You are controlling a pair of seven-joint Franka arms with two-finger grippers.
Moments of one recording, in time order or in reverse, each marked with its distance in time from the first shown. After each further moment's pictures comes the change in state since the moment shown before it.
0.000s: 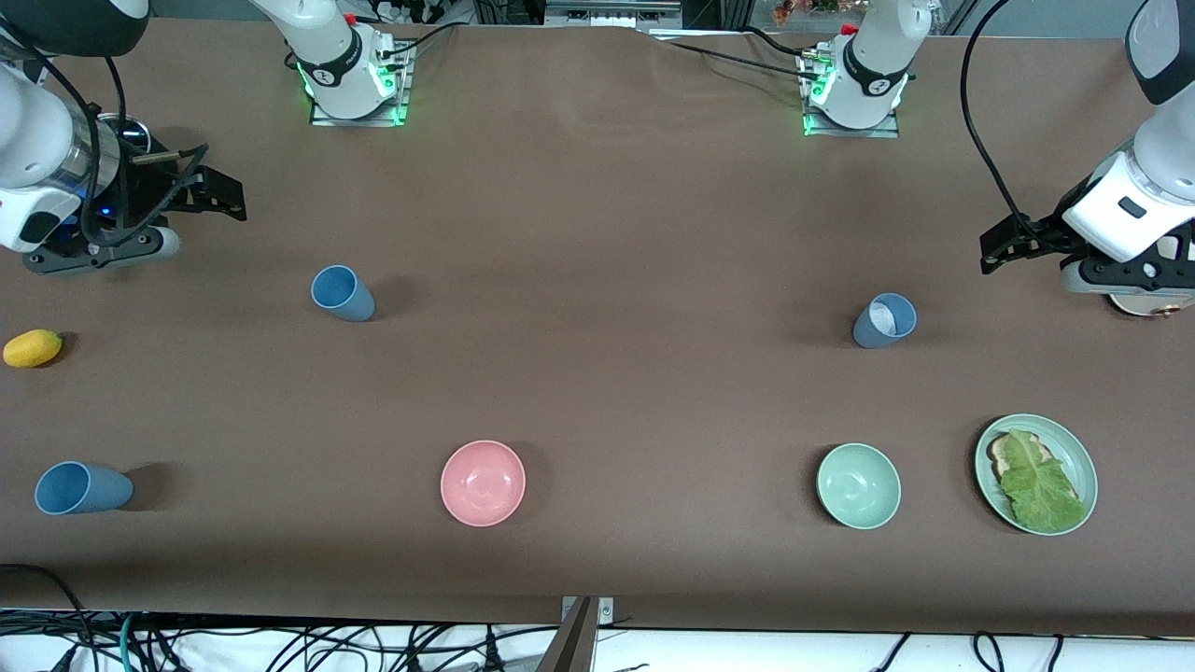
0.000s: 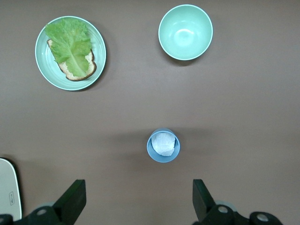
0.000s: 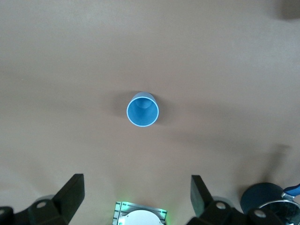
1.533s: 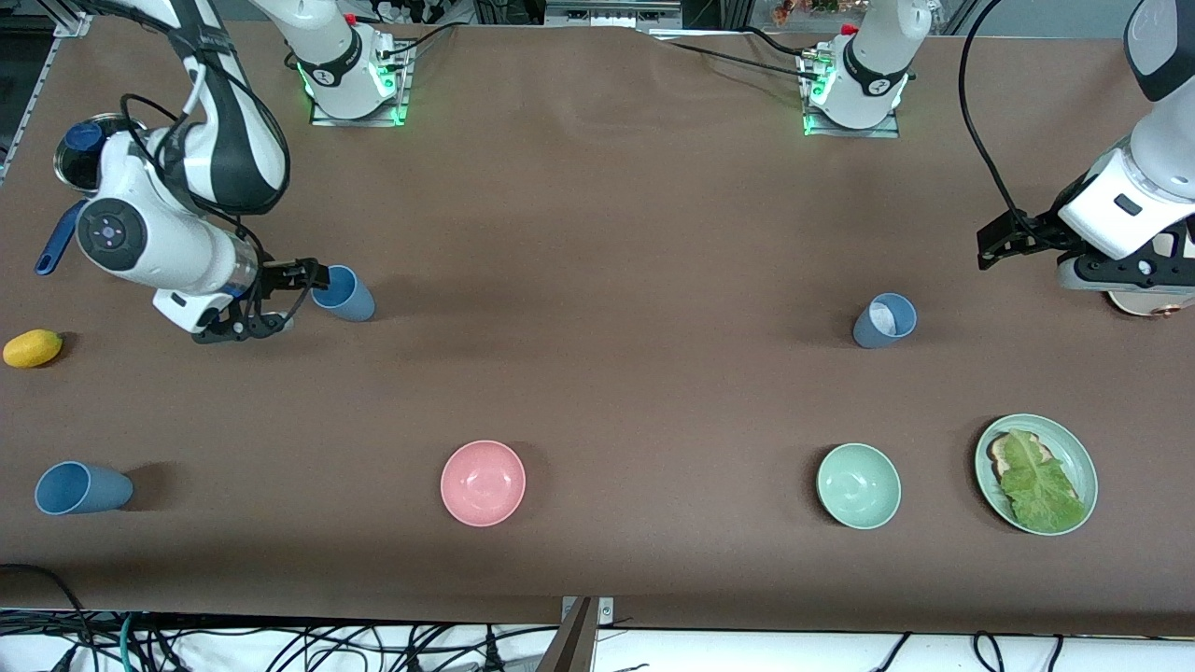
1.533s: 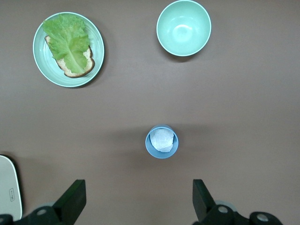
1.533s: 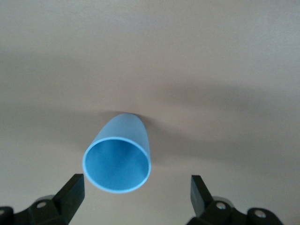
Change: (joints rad) left arm -0.002 -0.002 -0.006 0.005 0.000 -0.022 -0.002; right arm -0.003 0.134 -0.027 -0.490 0.000 0.593 0.000
